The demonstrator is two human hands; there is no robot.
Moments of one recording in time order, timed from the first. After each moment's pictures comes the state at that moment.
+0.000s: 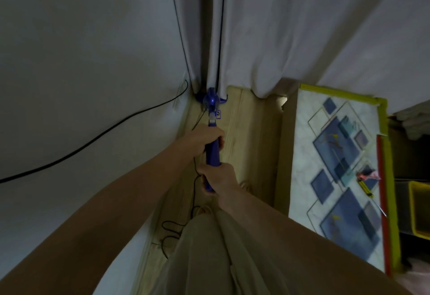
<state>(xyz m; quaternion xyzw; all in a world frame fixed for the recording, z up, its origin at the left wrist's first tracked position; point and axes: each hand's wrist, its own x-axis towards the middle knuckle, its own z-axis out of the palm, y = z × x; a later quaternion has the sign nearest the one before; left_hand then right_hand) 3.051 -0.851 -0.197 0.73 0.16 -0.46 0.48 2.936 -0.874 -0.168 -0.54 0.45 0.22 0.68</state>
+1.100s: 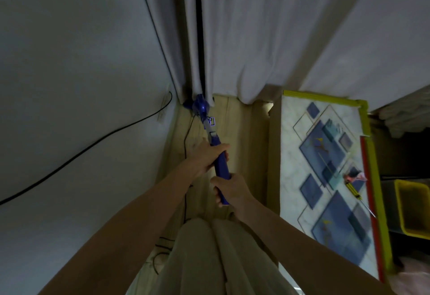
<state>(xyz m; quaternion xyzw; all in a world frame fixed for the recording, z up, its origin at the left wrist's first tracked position) 3.031 -0.899 -0.223 0.65 0.10 -0.48 0.59 2.921 -0.951 -0.183 -0.57 0.43 0.23 0.66</state>
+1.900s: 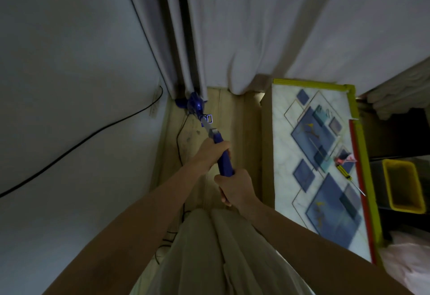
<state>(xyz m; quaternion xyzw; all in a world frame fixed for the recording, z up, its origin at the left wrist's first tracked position) 2.997 -0.913 -0.224 0.70 0.03 -0.45 0.55 2.887 -0.954 -0.177 -0.63 0.44 0.18 0.61</state>
